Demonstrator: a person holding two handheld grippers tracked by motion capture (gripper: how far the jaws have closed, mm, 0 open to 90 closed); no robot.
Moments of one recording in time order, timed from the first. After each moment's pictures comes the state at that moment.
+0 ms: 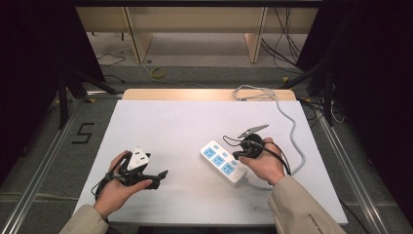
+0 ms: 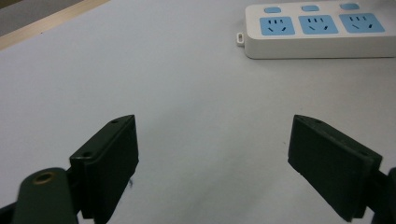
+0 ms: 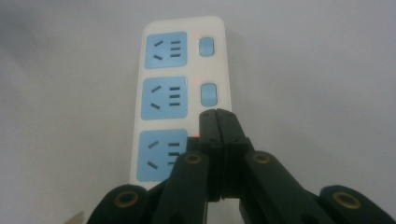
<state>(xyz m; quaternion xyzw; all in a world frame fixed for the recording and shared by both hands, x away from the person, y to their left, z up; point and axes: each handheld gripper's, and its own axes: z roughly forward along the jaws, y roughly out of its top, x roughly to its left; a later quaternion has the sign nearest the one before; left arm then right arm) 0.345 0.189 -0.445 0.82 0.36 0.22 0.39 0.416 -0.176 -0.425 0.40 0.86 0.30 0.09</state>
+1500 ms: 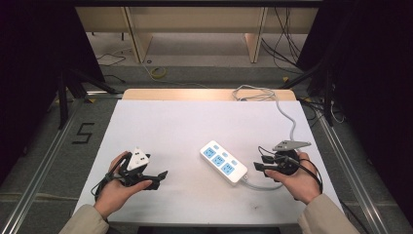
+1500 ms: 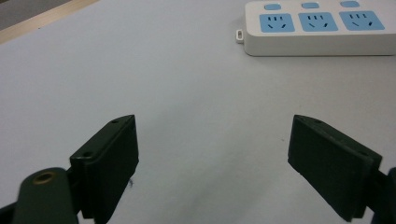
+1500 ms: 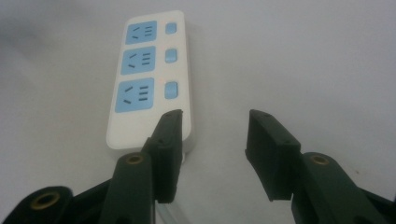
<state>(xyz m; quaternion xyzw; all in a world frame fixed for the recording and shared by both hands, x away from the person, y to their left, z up) 0.344 0.189 -0.446 0.82 0.36 0.22 0.39 0.368 -0.258 -0.428 0.41 0.82 0.38 0.12</state>
